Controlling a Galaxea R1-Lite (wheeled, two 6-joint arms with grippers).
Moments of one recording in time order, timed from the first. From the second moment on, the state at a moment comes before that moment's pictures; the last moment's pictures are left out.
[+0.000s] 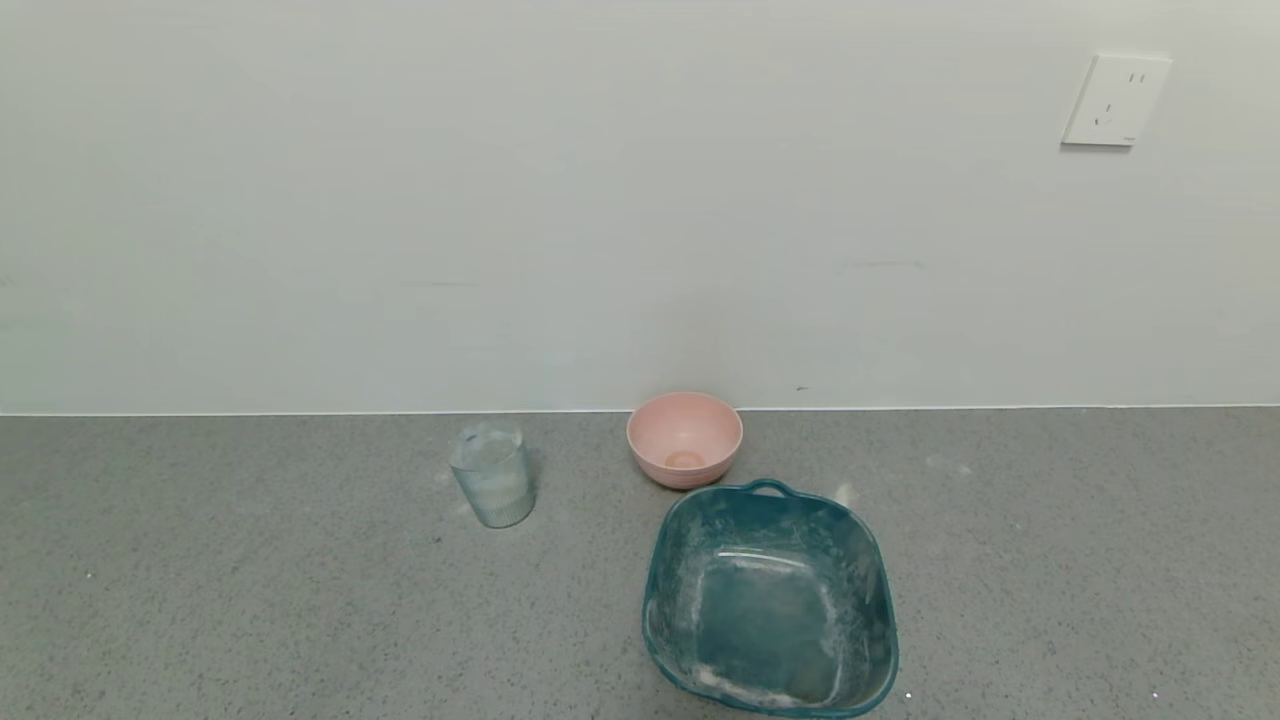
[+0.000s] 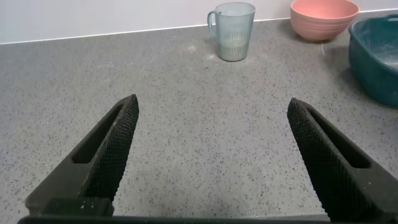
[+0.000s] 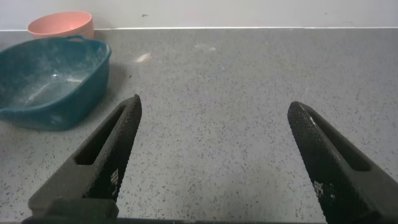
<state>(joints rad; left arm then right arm) 0.00 0.00 0.00 0.01 -0.03 0.06 0.00 0.00 0.00 -0.01 -0.01 0.04</state>
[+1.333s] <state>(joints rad) -0.05 0.54 -0.41 -0.06 -0.06 0.07 0.00 0.00 0.00 -0.01 -0.01 0.04</state>
